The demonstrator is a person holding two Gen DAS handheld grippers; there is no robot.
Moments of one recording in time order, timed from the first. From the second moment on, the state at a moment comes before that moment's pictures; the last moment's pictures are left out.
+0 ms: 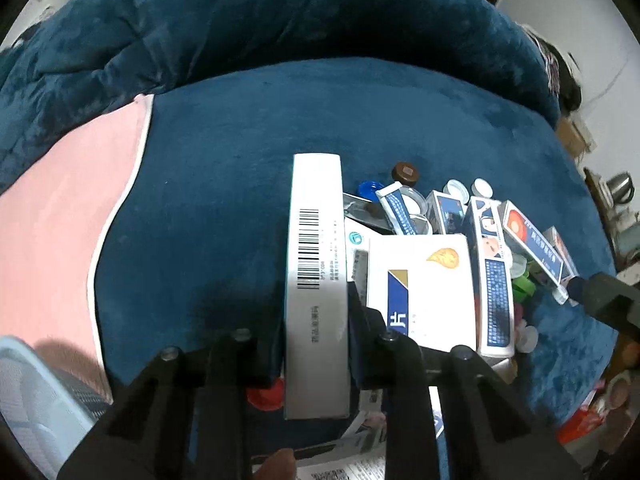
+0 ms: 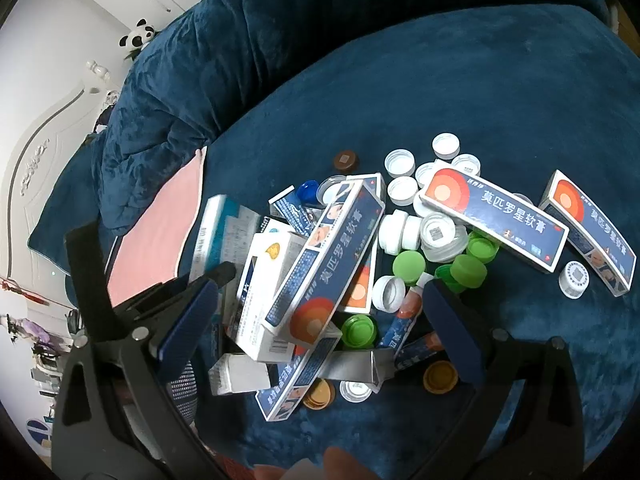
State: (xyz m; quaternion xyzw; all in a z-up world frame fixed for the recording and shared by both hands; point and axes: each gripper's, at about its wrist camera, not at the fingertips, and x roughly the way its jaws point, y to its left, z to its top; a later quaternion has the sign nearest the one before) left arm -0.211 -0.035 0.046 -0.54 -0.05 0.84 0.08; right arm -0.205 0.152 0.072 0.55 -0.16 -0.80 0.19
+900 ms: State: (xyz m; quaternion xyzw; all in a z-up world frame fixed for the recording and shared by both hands) left arm -0.148 -0.127 0.099 -0.47 -0.12 0.87 -0.01; right arm -0.216 0.003 0.031 0.56 0.14 -0.80 0.16
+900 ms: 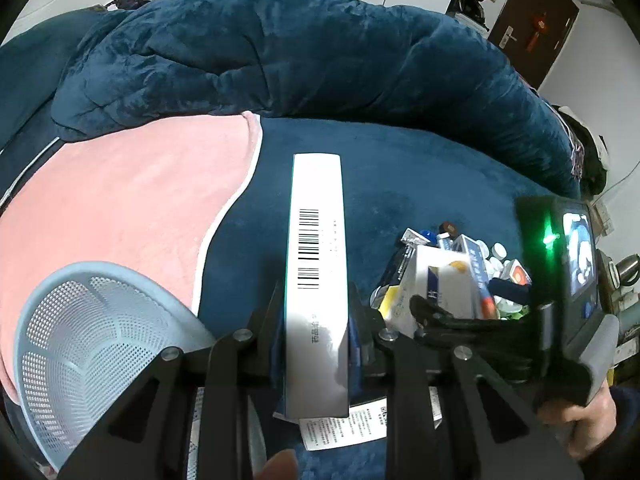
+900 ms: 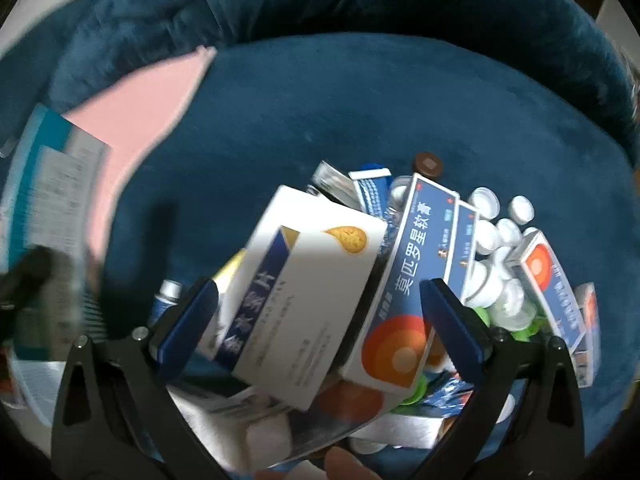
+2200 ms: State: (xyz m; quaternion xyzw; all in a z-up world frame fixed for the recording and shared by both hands) left arm -0.135 -0.129 0.094 -0.47 -0.15 0.87 0.00; right arm -0.216 0.031 0.032 0.61 0.00 -0.77 0.17
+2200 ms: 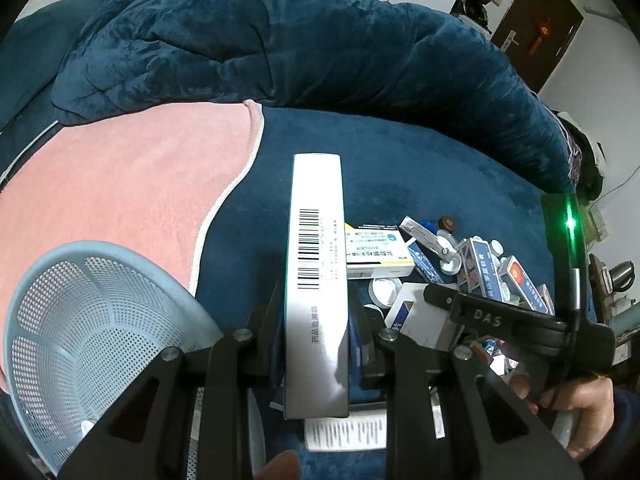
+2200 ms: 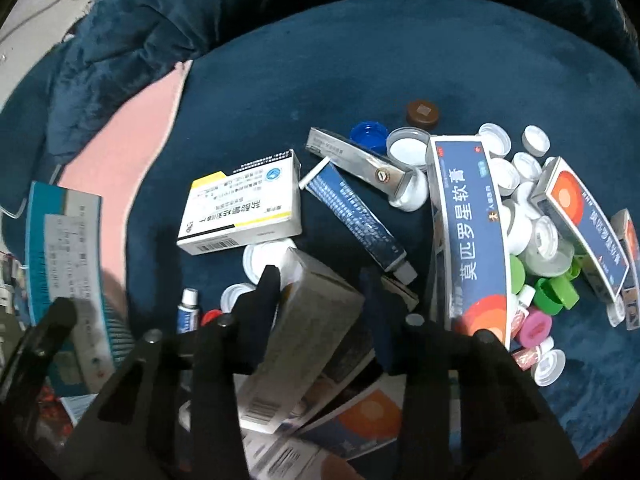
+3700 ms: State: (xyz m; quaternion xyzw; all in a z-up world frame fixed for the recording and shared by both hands) left arm 0.021 -0.280 0.110 -0.47 -0.21 0.83 -0.23; right arm -0.101 -0.101 0.056 0.60 0.02 -0.68 0.43
